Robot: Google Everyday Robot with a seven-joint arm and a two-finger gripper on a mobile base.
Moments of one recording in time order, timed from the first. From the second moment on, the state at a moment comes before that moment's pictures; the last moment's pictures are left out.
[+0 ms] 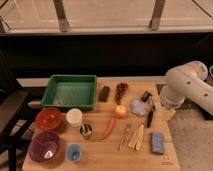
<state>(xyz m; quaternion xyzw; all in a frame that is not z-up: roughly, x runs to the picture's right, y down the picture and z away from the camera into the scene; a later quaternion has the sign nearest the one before) 0.285 0.105 0.684 -0.28 0.02 0.02 0.96</state>
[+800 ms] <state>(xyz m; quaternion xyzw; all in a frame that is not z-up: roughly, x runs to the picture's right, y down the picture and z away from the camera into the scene) 0.241 0.101 0.722 -0.28 -0.02 -0.02 0.96</state>
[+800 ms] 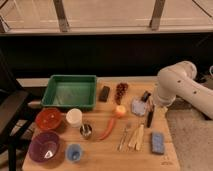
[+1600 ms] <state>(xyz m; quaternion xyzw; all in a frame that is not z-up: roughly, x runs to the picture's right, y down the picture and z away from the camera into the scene) 0.192 0.095 0.833 -0.28 -0.08 -0.04 0.96</state>
